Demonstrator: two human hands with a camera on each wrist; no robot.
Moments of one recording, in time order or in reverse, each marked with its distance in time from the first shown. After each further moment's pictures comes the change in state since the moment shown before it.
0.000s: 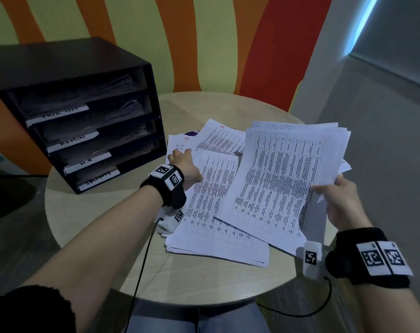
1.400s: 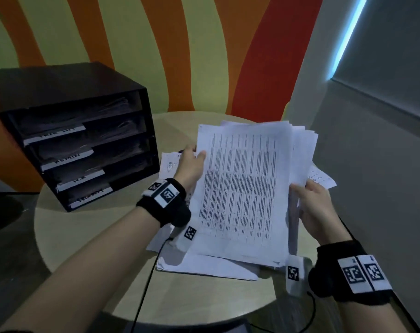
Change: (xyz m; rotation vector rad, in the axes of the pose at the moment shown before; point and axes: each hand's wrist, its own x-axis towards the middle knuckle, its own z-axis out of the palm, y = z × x) left_hand -0.031 0.051 -0.014 -1.077 0.189 0.223; right_hand -0.026 -0.033 0.017 0.049 -0.201 -0.093
